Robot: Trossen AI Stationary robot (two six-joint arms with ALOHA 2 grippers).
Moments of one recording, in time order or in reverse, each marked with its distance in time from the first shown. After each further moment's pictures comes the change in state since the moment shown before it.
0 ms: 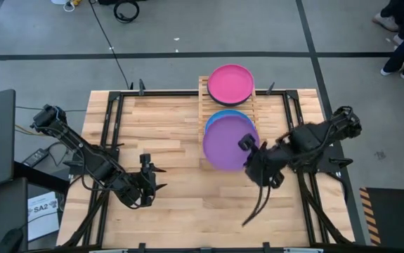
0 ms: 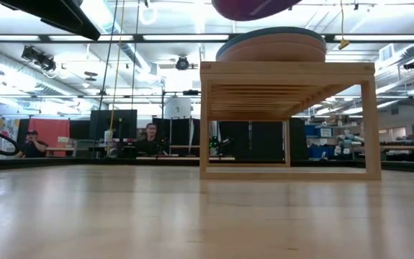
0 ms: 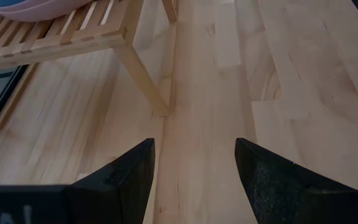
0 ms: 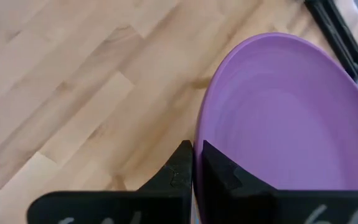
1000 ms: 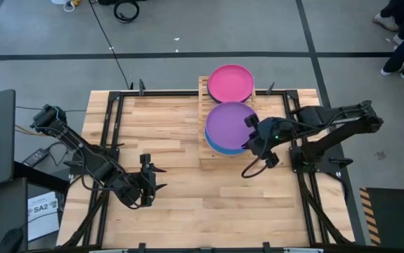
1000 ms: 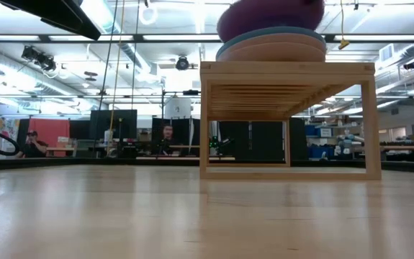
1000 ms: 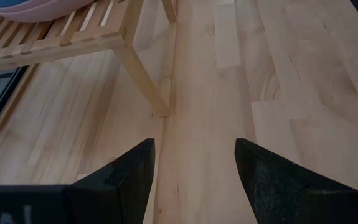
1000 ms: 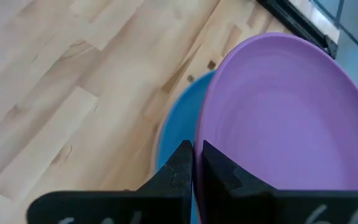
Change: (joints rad) left arm 0.000 0.000 0.000 0.003 0.000 0.002; right arm -0.278 -0.336 -0.467 0.404 -0.141 -0.102
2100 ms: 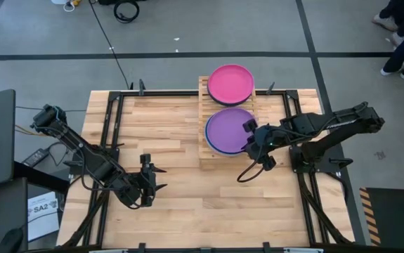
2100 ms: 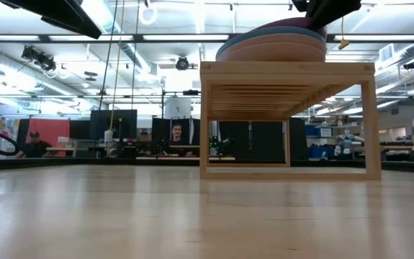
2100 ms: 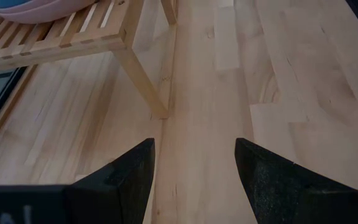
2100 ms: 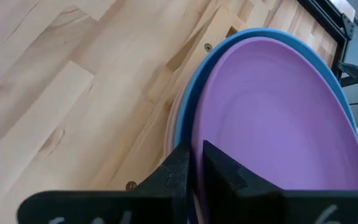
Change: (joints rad) left arm 0.000 0.000 0.000 0.007 0.000 -0.003; right arm 0.000 -0.029 -0.185 0.104 0.043 -0.002
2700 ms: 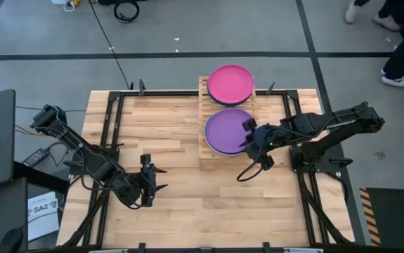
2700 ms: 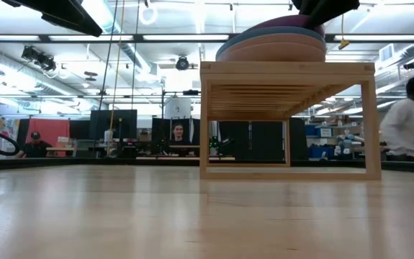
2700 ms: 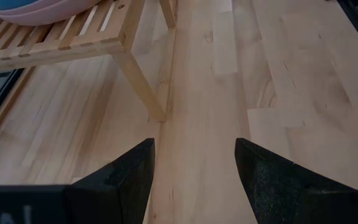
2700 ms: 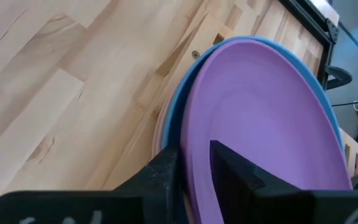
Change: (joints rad) left arm 0.000 0.000 0.000 0.018 0.000 -0.006; right arm -0.001 0.001 0.000 0.030 0.025 0.000
